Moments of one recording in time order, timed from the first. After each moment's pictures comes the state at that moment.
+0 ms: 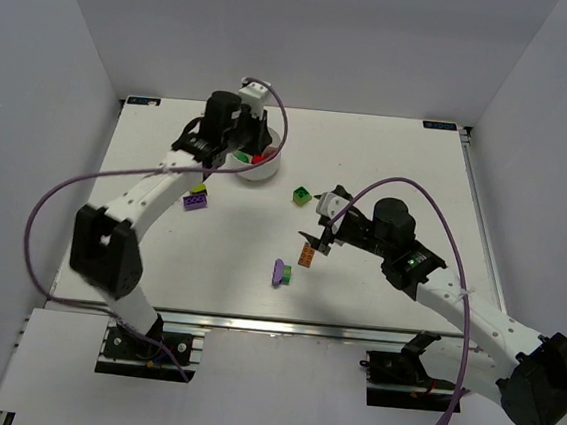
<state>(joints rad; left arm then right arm) -0.42 1.76 1.53 -0.25 0.15 -0.08 0.72 1.04 0.70 0.17 -0.41 -0.53</state>
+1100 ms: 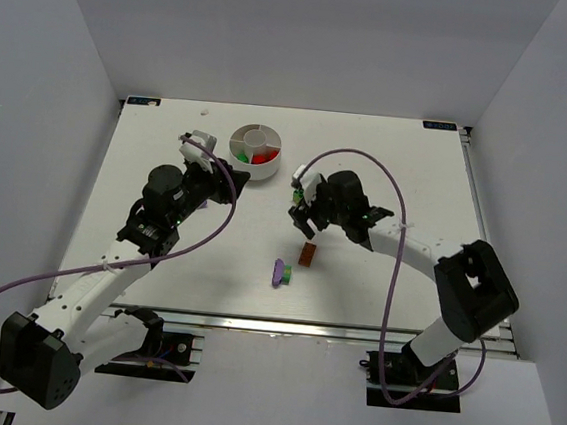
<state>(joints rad) -0.42 0.98 0.74 0.19 0.14 -0.25 0.68 1.56 0.91 0.04 -0.27 -0.40</state>
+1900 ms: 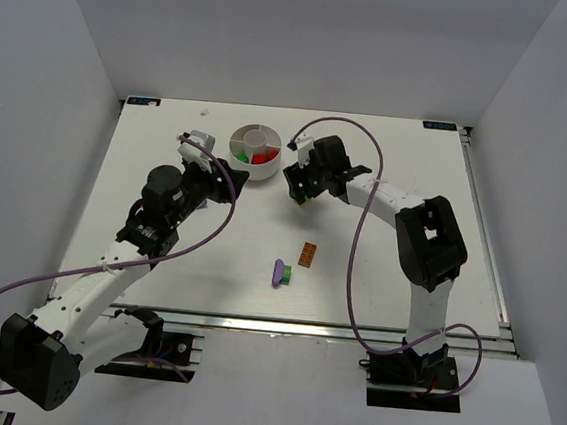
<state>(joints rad) -0.42 0.98 0.74 0.18 0.10 -0.23 0.58 2.00 1.44 -0.17 -0.20 -0.19</state>
